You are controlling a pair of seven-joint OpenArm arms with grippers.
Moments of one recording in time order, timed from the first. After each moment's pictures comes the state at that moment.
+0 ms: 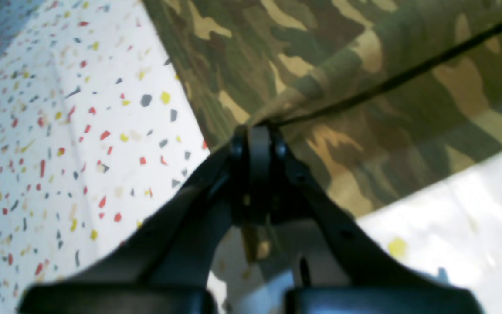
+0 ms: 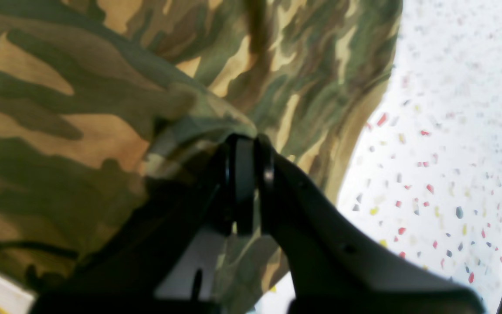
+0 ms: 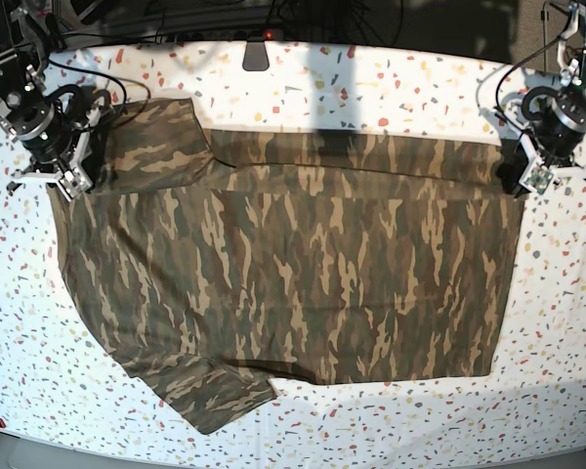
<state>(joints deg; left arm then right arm) 20.6 -29.9 -4.8 92.1 0.6 -21.4 8.2 -24.7 42.9 2.4 96.4 3.8 14.8 -16.1</state>
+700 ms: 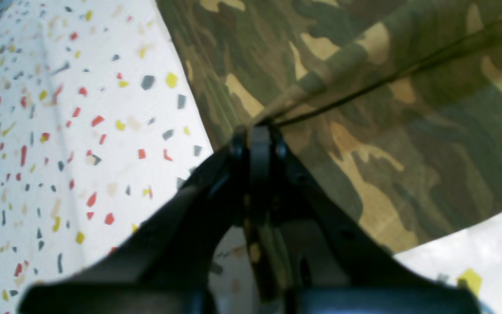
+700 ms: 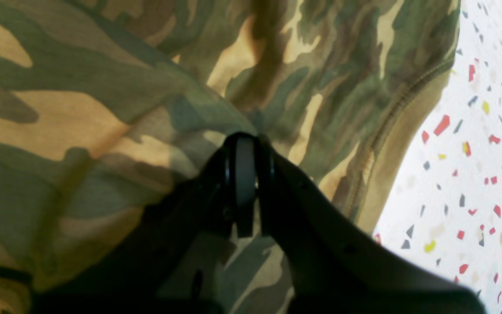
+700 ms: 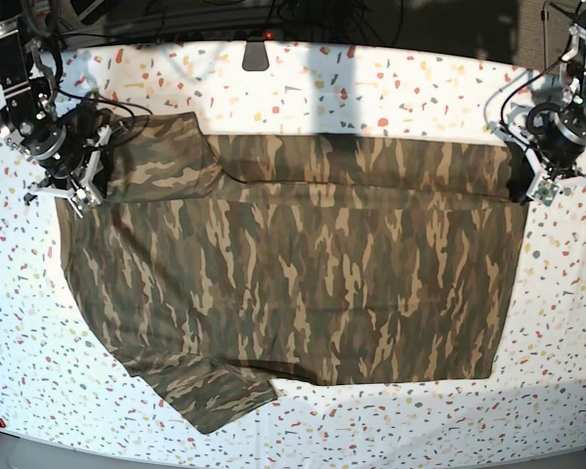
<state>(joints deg) 15.6 -29.8 -4.2 82.6 0.6 -21.5 4.7 -14.3 39.4 -1.4 83.7 3.7 19.2 -15.0</state>
